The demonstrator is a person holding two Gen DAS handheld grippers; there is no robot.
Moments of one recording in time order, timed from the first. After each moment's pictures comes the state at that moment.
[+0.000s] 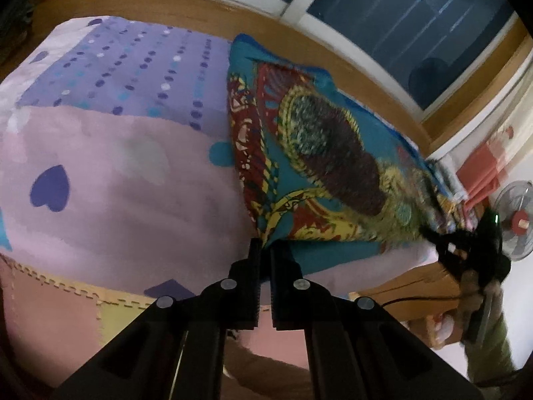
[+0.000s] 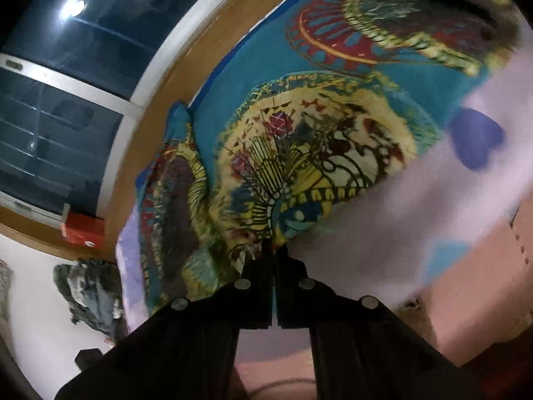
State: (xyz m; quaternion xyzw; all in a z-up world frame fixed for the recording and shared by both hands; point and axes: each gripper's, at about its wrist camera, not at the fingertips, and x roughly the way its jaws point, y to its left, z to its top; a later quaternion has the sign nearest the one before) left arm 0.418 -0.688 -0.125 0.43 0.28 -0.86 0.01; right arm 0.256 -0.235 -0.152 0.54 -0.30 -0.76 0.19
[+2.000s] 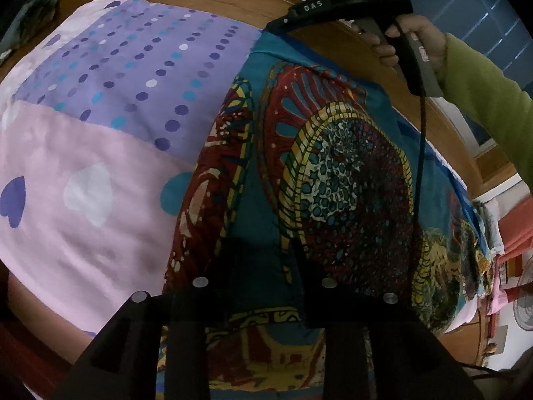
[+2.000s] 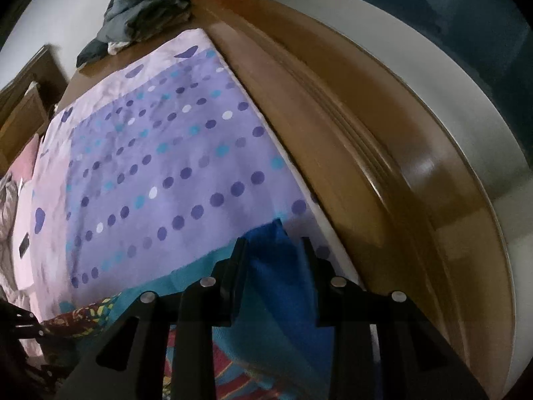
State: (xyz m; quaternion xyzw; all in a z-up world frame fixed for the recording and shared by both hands) left arm 0.312 -0.668 -0.148 0.46 0.31 -0.82 0.13; right arm 0.089 -0.744 -0.119 0.37 0.41 -0.59 0.59
